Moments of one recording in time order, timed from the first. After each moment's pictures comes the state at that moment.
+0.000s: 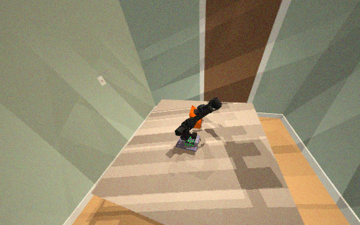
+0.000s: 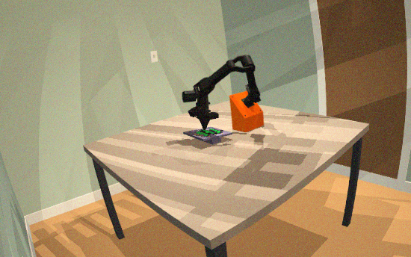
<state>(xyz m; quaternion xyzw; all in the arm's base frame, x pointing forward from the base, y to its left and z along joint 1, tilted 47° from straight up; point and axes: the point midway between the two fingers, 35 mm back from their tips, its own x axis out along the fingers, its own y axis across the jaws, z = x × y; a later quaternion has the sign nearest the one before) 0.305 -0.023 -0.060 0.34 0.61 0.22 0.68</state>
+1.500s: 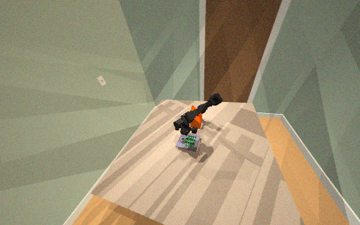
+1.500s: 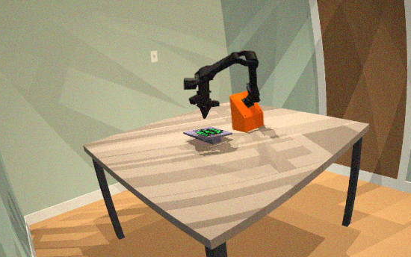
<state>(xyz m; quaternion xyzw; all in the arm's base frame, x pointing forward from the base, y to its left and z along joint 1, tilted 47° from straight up) 0.293 -0.064 -0.016 0.35 0.60 0.21 0.69</state>
